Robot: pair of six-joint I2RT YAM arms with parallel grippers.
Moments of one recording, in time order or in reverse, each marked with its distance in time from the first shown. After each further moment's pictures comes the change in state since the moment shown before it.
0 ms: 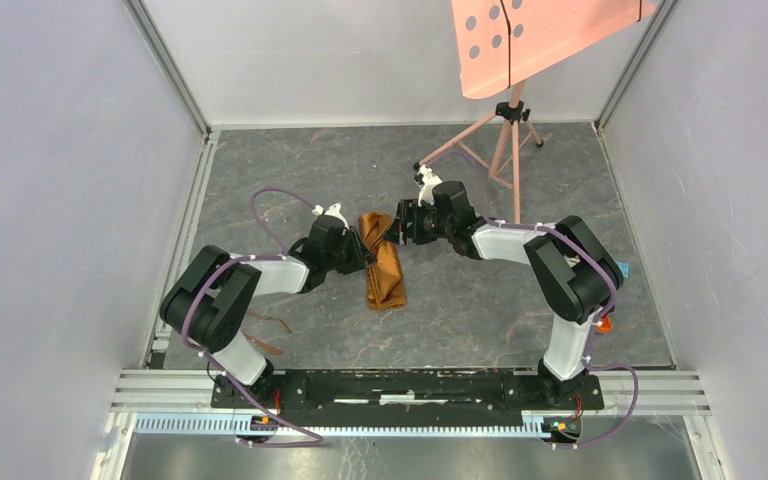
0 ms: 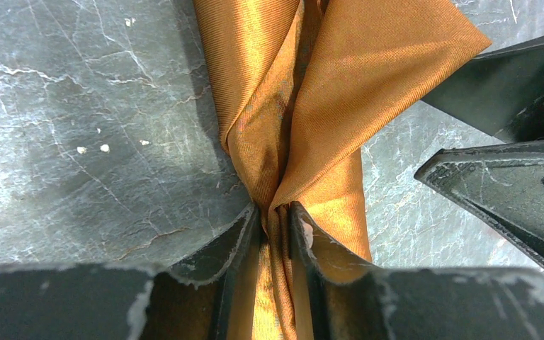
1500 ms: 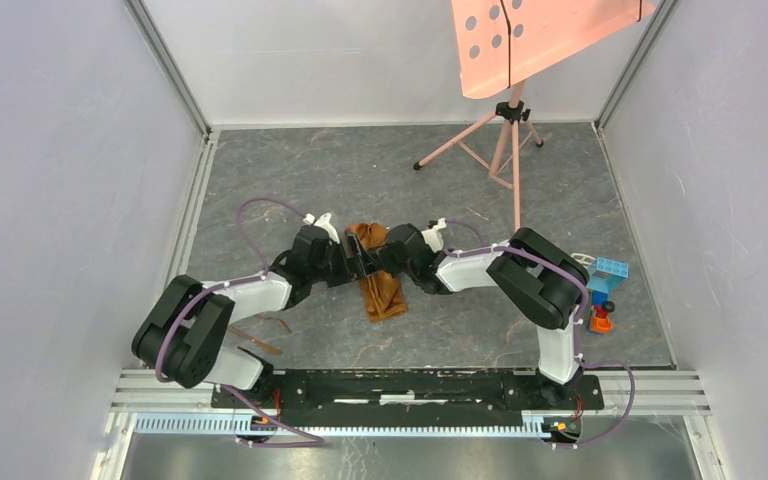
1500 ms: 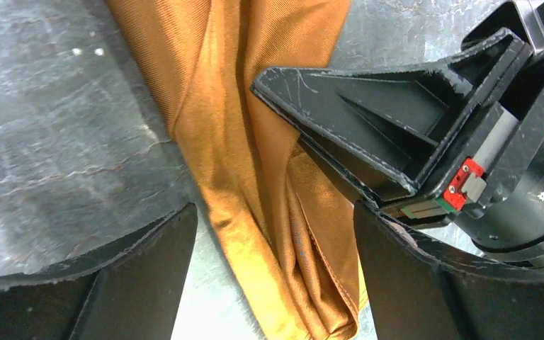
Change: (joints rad) left arm 0.050 -0.218 -0.135 -0.053 0.117 0.022; right arm 0.312 0.098 -0.029 0.029 0.627 1.219
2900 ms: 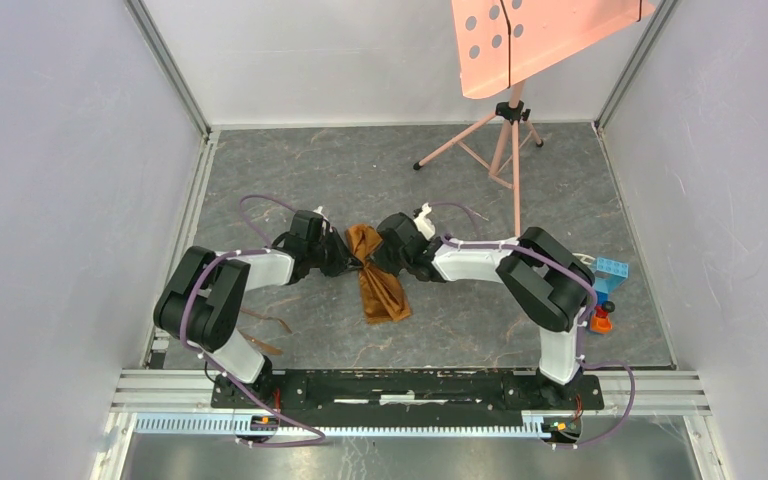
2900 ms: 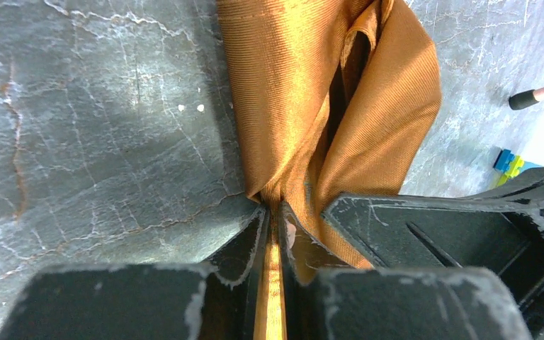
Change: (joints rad) left arm 0.107 0.200 0.147 -0.103 0.086 -0.058; right arm -0.005 -0.040 0.137 -0.302 -0.099 -0.255
